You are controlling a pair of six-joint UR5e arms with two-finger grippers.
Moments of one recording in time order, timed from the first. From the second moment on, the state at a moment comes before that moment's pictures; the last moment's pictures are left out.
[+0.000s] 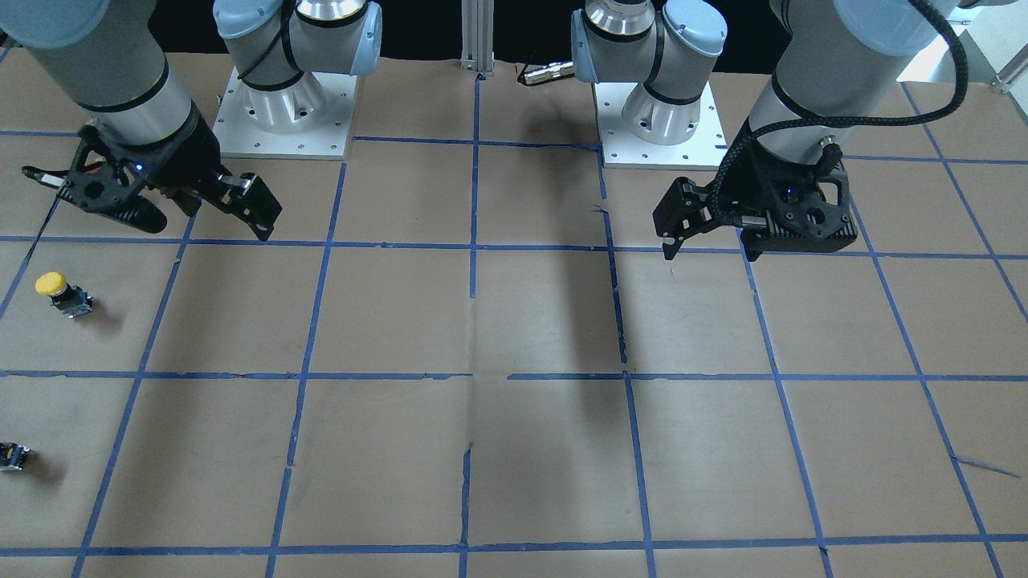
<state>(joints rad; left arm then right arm) -1.52 -1.65 -1.54 -1.51 1.53 0.02 1.51 -1.59 1.67 -1.59 -1.54 0.27</state>
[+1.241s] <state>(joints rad) -1.52 -1.65 -1.54 -1.51 1.53 0.02 1.52 -1.67 1.67 -1.52 -1.53 0.20</state>
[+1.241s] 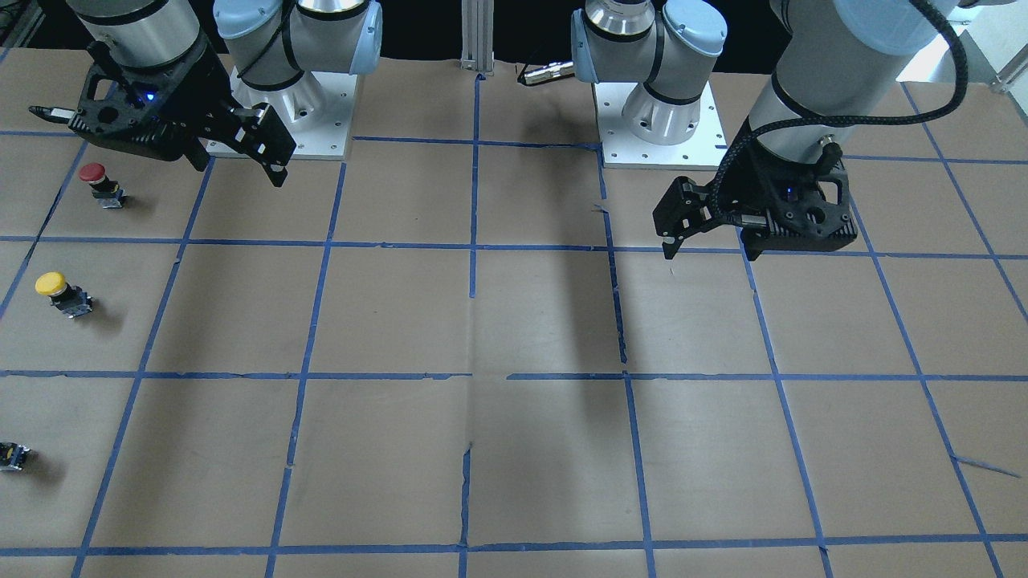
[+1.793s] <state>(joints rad) -1.52 -1.65 -1.54 -1.51 1.53 0.02 1.53 -1.67 1.67 -1.51 -1.57 0.20</state>
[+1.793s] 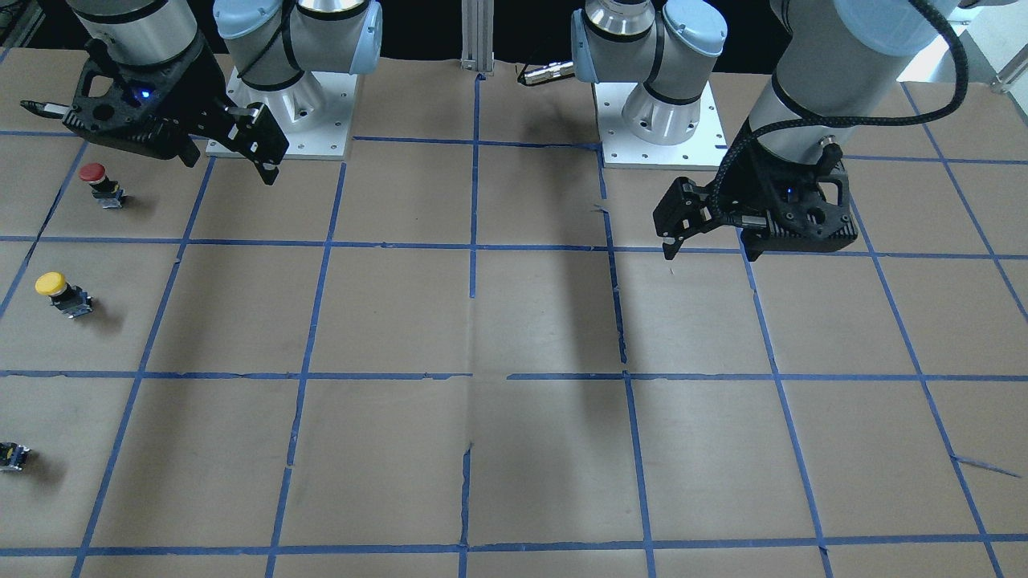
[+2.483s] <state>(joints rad) -1.52 -1.65 -1.53 -1.51 1.53 0.02 1.53 -1.68 1.67 -1.51 -1.58 0.21</state>
